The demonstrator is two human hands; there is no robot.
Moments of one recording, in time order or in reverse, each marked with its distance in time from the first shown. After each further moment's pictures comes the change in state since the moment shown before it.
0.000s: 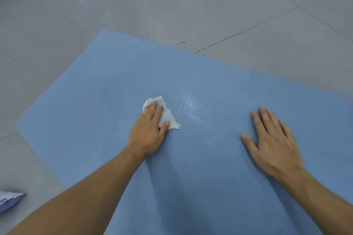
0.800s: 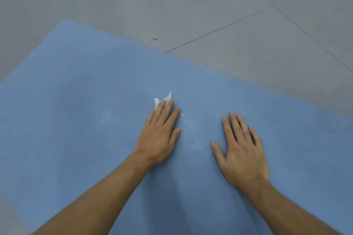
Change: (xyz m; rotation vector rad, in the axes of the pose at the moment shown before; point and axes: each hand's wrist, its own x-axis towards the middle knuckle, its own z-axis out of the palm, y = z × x) left_hand 0.035 0.106 0.029 0.001 0.031 0.261; right_hand 0.007 0.000 -0.011 -0.052 -0.076 0.021
